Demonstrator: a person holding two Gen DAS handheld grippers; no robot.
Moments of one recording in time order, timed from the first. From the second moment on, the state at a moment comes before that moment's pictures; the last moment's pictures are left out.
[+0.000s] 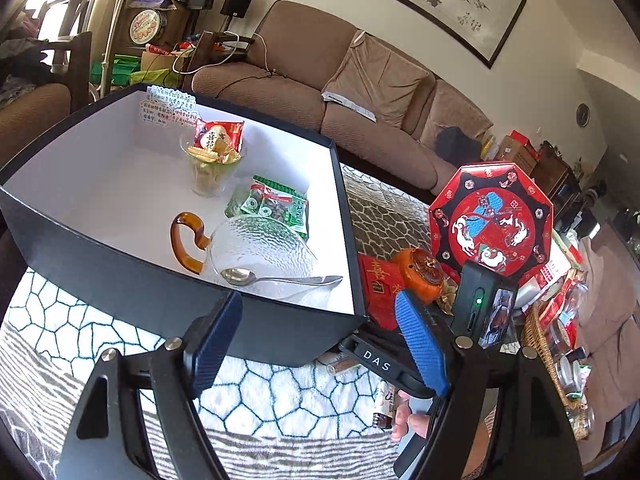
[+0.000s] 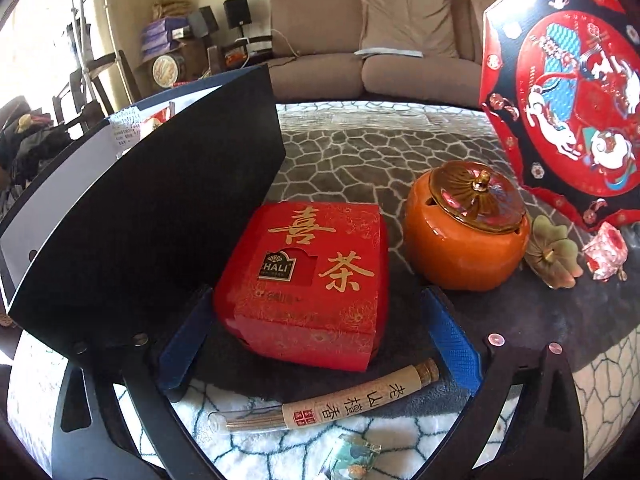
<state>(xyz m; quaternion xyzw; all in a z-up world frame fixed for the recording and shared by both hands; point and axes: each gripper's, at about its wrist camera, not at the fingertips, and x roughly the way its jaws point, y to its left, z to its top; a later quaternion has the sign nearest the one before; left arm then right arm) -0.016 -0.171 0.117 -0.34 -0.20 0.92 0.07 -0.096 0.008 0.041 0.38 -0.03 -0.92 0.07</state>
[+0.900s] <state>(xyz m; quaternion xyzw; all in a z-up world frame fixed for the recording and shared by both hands) 0.008 -0.310 0.124 -0.25 -0.40 0.88 0.04 -0.120 -0.088 0.212 0.37 -0.06 -0.89 0.26</state>
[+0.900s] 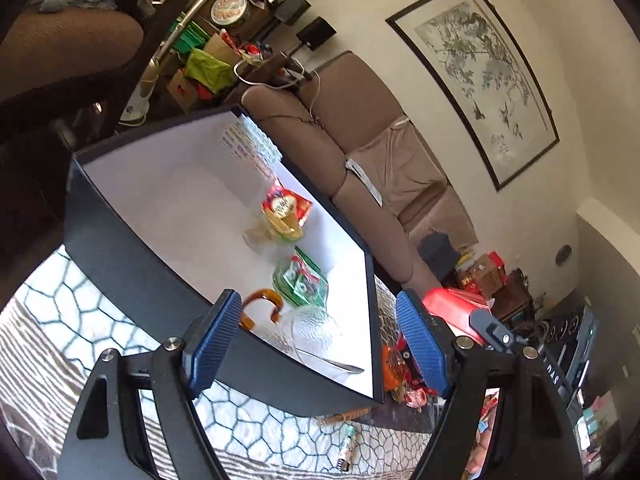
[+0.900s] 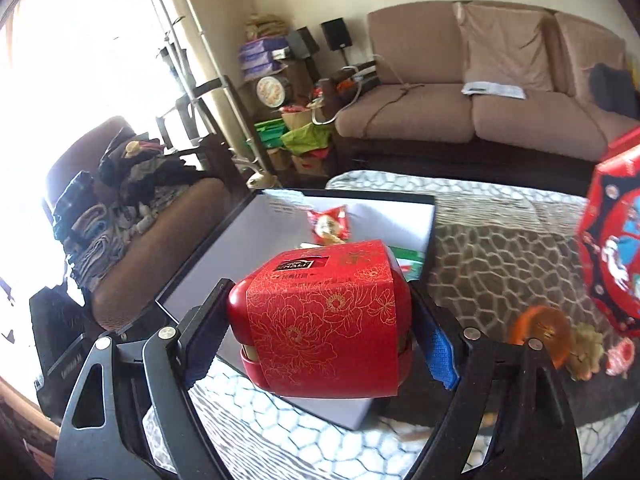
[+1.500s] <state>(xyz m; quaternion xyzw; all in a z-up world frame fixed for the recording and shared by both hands) -0.005 -0.381 0.113 -0.30 -0.38 0.88 -0.03 -0.269 -0.310 0.080 0.53 0.01 -0.80 0.28</state>
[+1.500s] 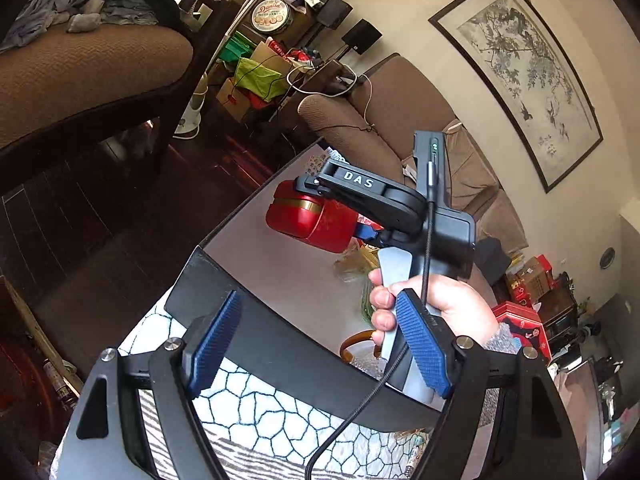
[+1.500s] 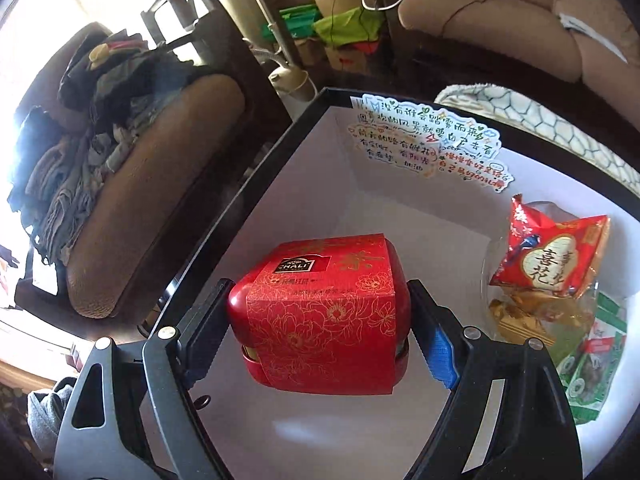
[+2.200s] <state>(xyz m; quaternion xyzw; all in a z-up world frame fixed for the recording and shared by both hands) -0.013 -0.360 0.124 -0.36 -0.21 0.91 -0.09 -0.243 -0.287 0.046 0.62 0.17 -0.72 0.25</state>
